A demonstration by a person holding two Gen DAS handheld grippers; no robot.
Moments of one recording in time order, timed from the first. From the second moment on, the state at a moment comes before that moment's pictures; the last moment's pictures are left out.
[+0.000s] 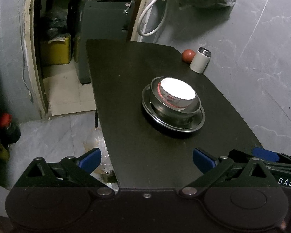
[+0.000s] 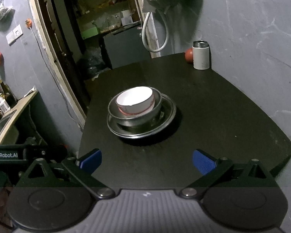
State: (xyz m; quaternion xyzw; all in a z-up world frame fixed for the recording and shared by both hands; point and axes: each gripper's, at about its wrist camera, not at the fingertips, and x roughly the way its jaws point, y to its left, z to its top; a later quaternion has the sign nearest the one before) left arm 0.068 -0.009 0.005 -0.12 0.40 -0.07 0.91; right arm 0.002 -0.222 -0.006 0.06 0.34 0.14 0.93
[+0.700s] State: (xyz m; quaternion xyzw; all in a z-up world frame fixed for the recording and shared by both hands) left arm 0.048 -0.025 -0.012 -0.09 0.38 -0.07 0.92; right arm -0.019 -0.228 -0.003 0.04 0.33 0.11 0.94
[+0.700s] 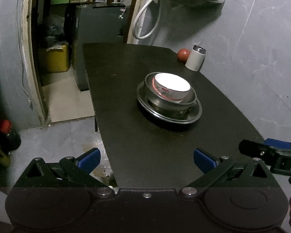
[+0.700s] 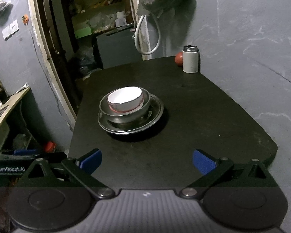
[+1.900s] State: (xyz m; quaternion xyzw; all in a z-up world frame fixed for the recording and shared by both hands) left arm 0.046 -0.011 -0.015 -0.09 0.37 -0.07 0.92; right arm -0.019 -0.219 -0.005 0.03 0.34 0.10 0.94
